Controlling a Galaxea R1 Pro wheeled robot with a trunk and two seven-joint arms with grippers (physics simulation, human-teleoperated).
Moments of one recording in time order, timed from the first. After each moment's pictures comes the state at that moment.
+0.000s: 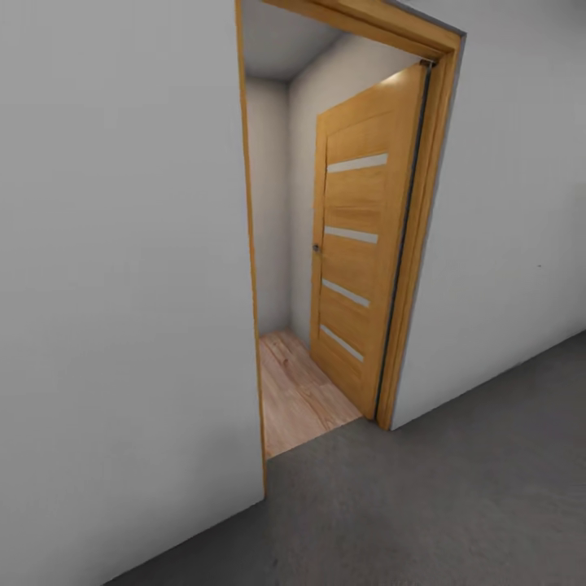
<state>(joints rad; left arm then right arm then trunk) -0.25 0.08 -0.01 0.00 0.20 0.02 -0.07 -0.28 0.05 0.57 0.03 -0.59 -0.06 -0.08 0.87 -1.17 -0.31</state>
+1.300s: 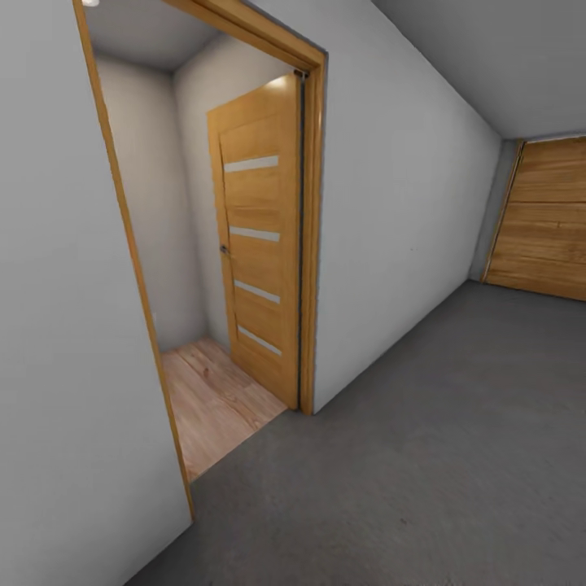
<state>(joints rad) -0.25 0.08 -0.01 0.00 0.20 0.02 -0.07 -0.28 0.05 0.57 0.03 -0.59 -0.06 -0.08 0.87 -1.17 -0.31</state>
